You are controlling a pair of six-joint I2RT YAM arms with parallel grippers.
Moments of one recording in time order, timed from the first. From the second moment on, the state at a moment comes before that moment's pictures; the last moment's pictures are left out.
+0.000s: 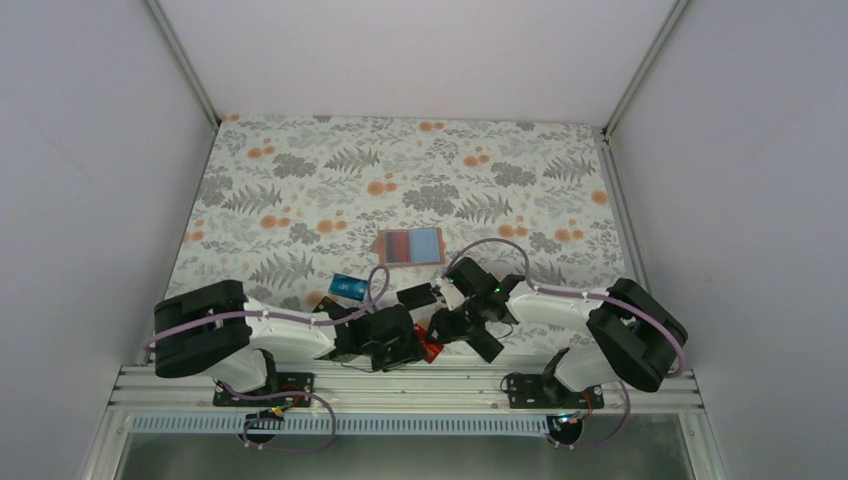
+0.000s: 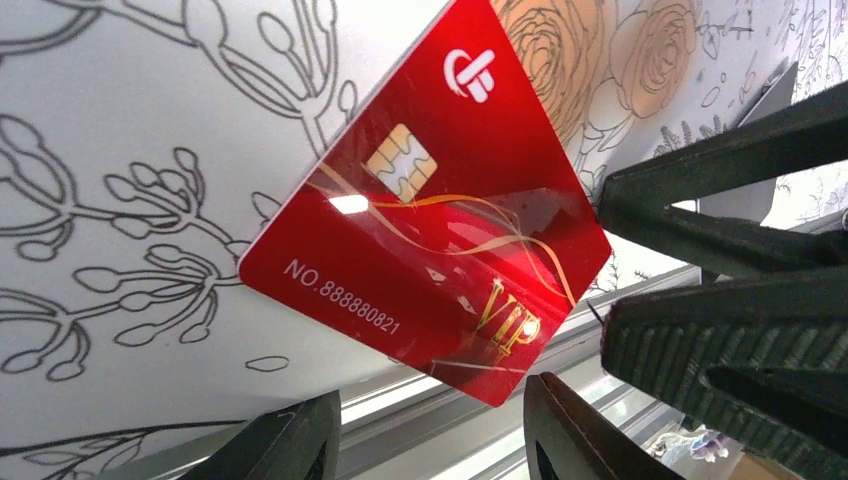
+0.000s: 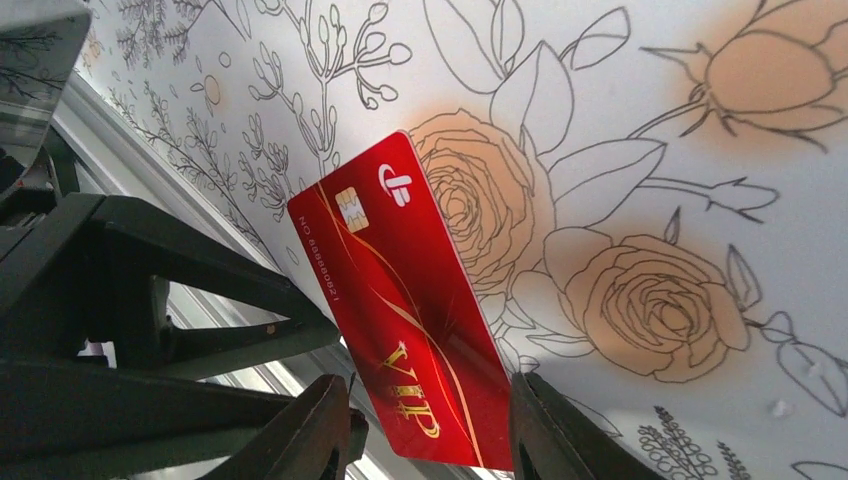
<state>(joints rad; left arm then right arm) -1.27 1.47 0.51 0.02 0.15 -1.48 0.84 1.41 0.54 -0.32 -0.56 0.58</state>
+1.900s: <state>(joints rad) -1.18 1.27 0.67 -0.22 -0.11 -1.36 0.77 1.37 0.84 -0.47 -0.49 0.56</state>
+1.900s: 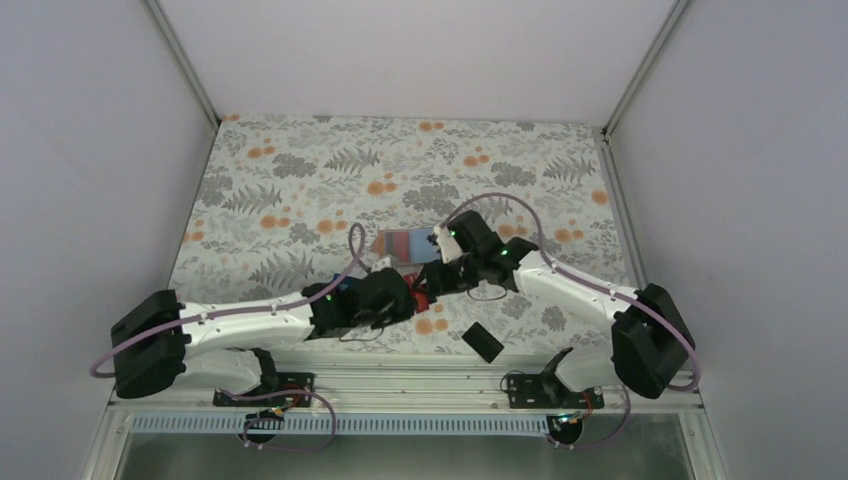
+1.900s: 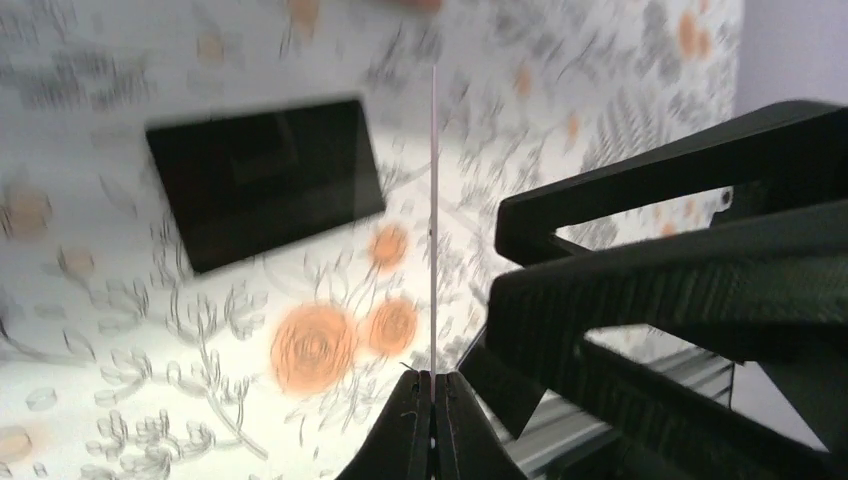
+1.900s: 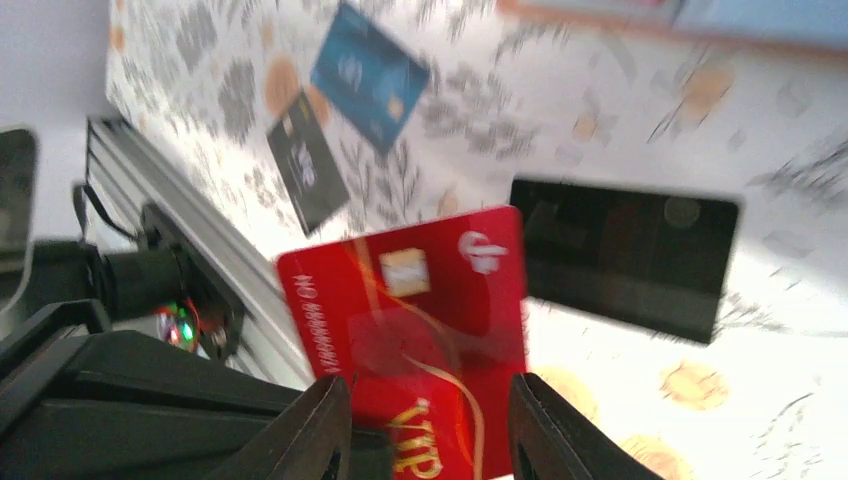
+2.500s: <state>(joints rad) -0.68 1.27 0.82 -0.28 0.10 -0.82 0.46 1.46 1.00 -0.45 -0.54 0.52</state>
